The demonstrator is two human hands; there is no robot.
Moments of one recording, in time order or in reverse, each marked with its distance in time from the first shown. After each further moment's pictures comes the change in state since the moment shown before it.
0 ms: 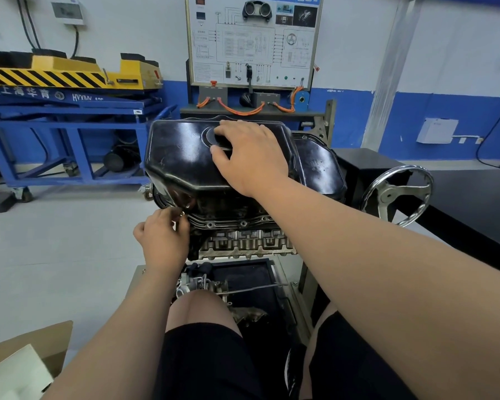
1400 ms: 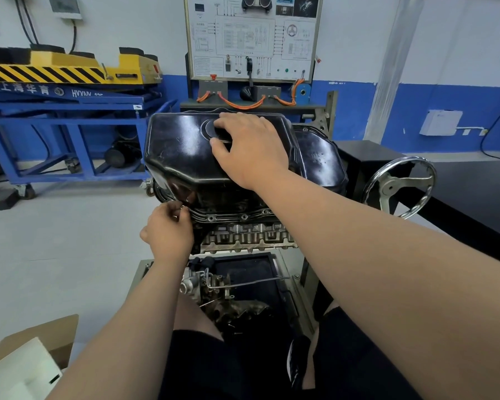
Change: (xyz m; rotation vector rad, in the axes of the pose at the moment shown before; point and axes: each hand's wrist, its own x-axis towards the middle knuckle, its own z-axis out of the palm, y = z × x) left_hand -0.001 0.011 0.001 -0.167 -0.012 -0.260; right_hand -0.001 0.000 0.000 0.019 0.034 -0.006
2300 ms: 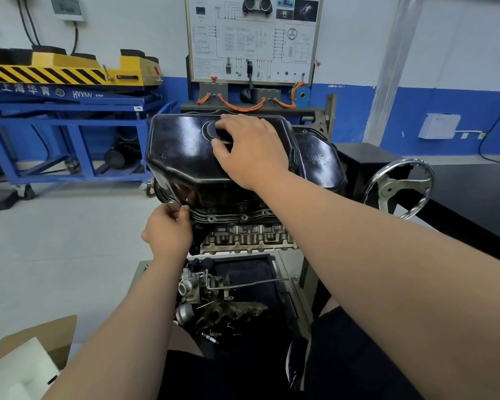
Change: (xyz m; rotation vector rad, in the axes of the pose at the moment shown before) left_hand 0.001 0.006 -0.006 -0.092 -0.041 -0.095; right_hand 0.001 -0.001 0.000 -0.019 -0.004 -0.005
